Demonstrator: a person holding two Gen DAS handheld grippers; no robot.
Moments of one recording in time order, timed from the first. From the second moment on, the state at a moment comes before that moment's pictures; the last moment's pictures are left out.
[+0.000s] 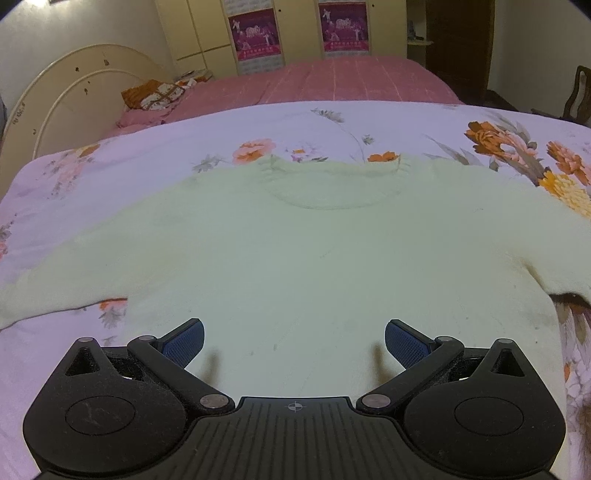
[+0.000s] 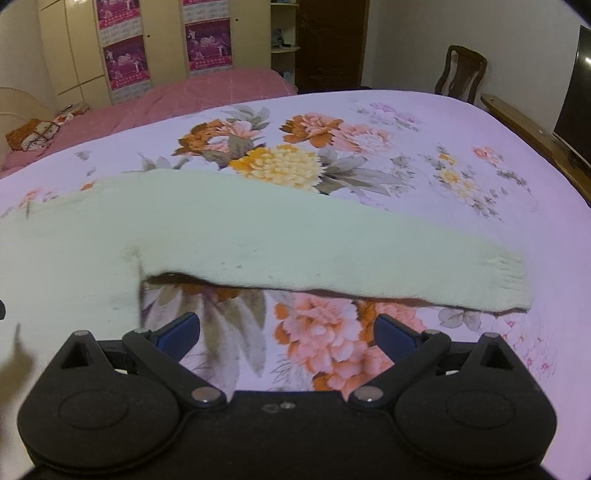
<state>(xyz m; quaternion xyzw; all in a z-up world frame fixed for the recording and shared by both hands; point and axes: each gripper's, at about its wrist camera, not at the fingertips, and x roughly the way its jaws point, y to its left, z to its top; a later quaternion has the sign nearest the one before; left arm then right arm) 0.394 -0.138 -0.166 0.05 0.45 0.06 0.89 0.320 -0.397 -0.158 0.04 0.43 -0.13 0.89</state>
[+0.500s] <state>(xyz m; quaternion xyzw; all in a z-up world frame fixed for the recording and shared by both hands) 0.415 -0.145 -0.180 0.06 0.46 0.06 0.89 0.327 -0.447 -0.175 0.08 0.44 -0.17 0.88</state>
